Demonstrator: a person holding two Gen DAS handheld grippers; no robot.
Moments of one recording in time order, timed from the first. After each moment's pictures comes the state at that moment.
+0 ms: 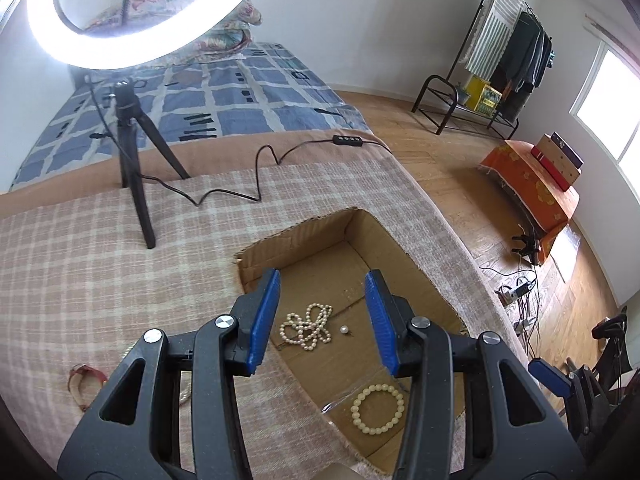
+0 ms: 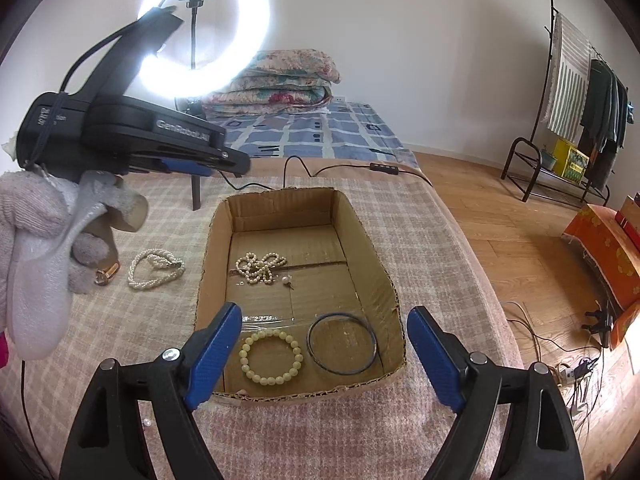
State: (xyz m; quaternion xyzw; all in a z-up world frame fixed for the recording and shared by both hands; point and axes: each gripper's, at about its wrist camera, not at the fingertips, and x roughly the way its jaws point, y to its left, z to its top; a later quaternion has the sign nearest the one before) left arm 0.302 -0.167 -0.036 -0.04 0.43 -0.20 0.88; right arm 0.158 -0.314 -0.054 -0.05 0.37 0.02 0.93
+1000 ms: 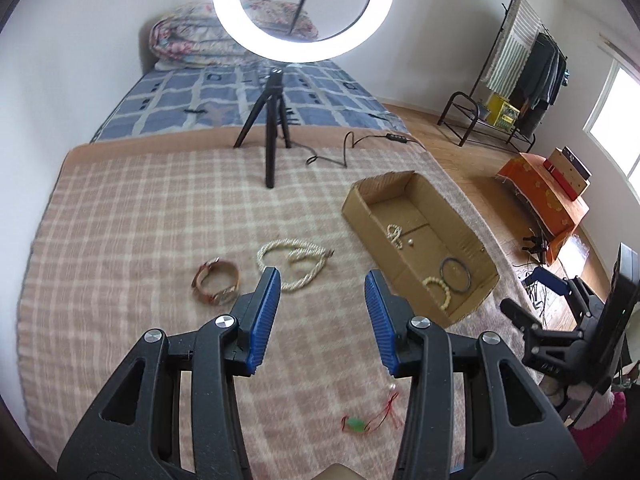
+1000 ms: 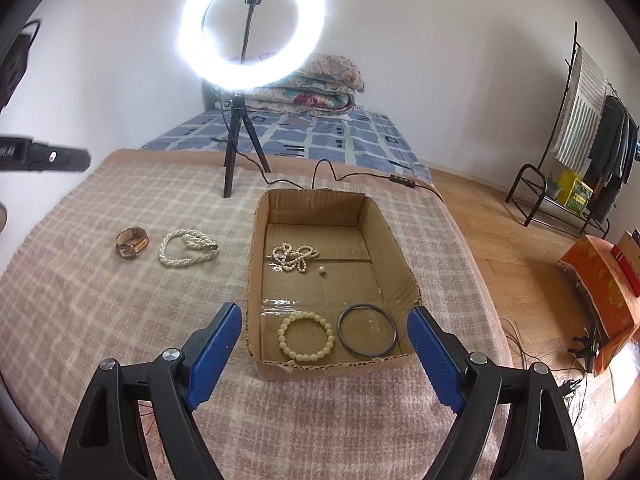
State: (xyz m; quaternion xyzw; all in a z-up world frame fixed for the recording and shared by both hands) left arm 0.163 -0.002 -0.009 -0.06 0.42 -0.15 0.89; right arm 0.120 -0.269 -0.040 -0.10 0.37 0.04 0.92
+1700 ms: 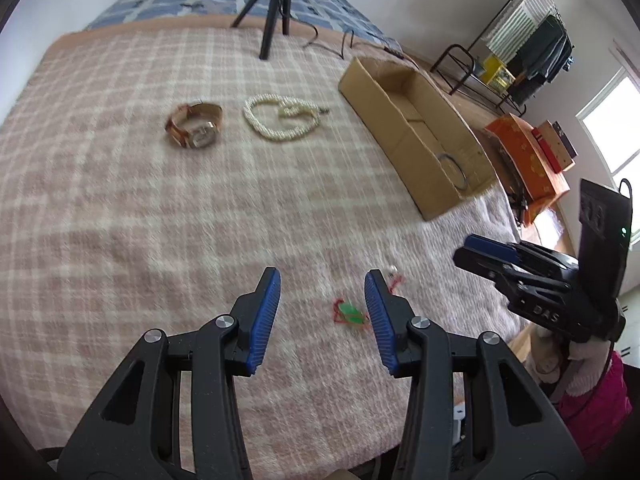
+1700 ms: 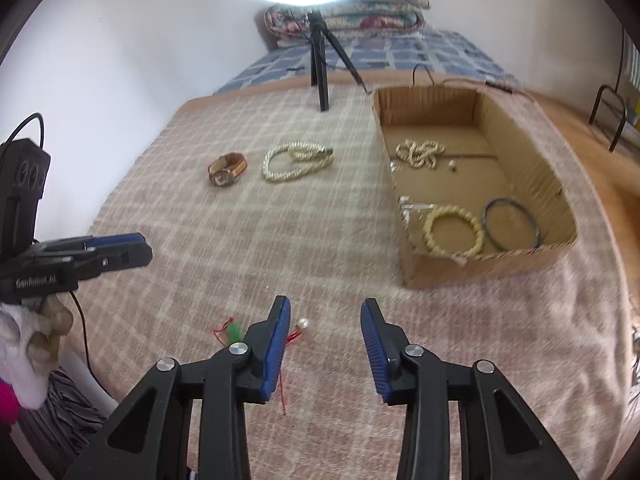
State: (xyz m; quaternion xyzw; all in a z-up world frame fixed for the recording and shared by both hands) left arm 0.099 0.000 -0.105 -0.11 0.53 -0.20 0.82; right arm 0.102 -0.227 -0.107 0.01 0.51 0.18 0.84
